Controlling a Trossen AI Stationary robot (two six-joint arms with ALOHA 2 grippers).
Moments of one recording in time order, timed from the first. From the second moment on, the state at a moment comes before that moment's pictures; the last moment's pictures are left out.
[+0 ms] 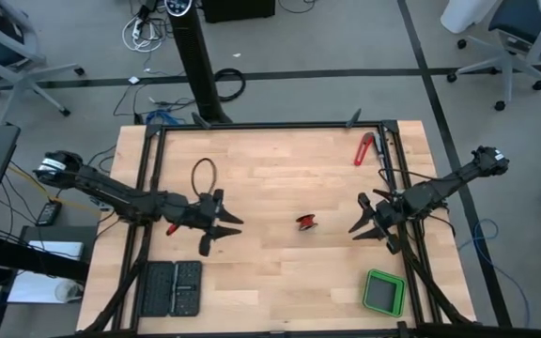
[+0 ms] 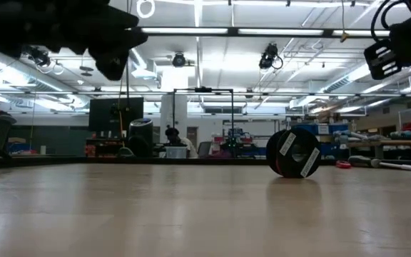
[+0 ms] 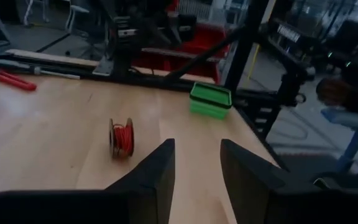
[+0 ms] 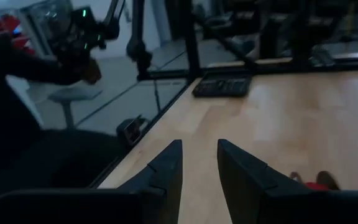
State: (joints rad) left arm -0.26 1.13 0.35 0.69 -0.09 -0.22; right arm 0.46 0.31 0.12 0.10 0.04 0.18
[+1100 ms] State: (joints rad) left arm -0.26 1.14 0.13 0.88 -0.31 -0.29; right arm 0.45 0.29 0.12 0.11 0.17 0.18
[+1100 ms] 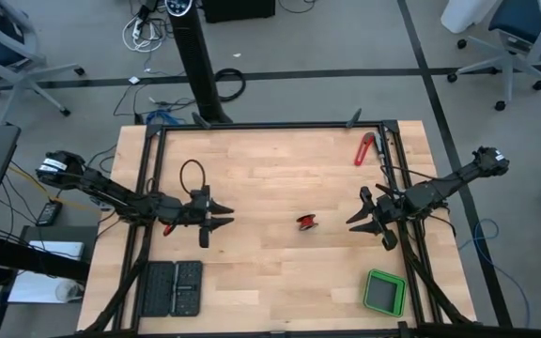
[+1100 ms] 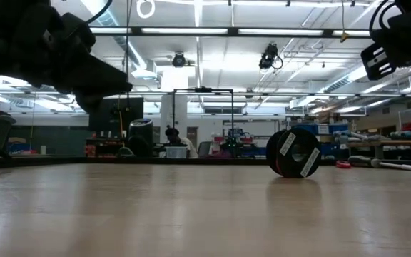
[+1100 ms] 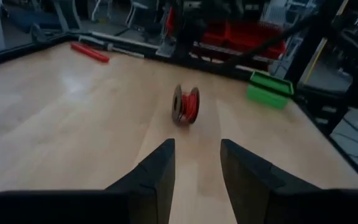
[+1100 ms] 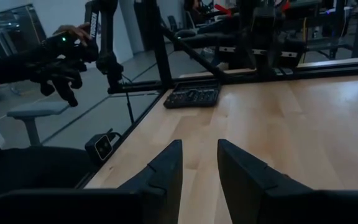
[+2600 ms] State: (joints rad) left arm -0.26 0.48 0.01 0.05 -0.31 -0.29; right arm 0.31 0.28 0.01 0.03 0.09 0.18
